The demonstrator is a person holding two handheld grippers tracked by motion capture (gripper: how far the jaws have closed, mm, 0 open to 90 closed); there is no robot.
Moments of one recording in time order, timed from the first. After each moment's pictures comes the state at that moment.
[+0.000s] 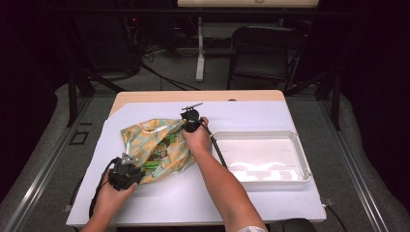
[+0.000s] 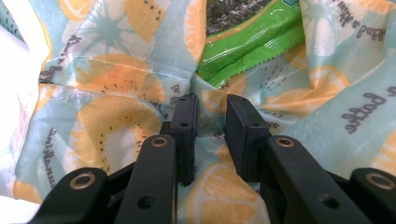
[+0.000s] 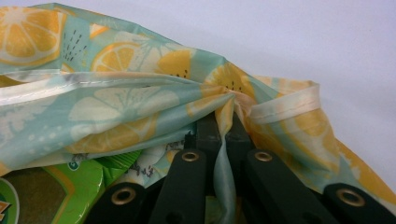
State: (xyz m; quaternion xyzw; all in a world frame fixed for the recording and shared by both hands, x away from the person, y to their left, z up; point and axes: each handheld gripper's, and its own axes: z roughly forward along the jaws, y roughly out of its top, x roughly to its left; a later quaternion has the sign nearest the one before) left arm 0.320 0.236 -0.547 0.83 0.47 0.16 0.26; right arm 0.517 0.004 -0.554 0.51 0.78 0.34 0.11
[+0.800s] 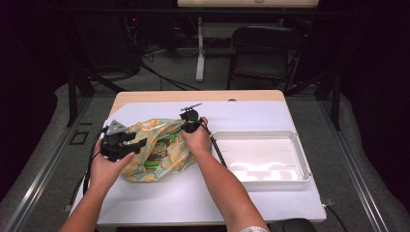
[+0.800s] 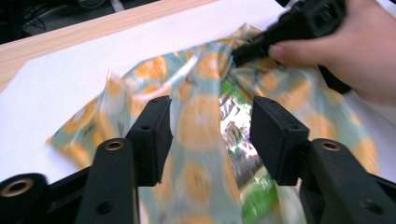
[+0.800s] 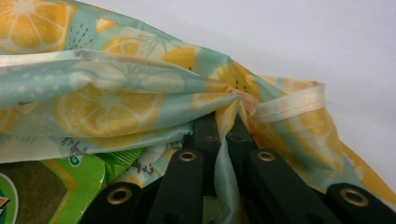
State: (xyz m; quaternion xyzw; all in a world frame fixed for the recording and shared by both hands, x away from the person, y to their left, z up) left arm 0.372 0.234 -0.463 0.78 0.45 0.21 0.38; right arm 0.516 0.005 -0.555 0.50 0.79 0.34 0.12
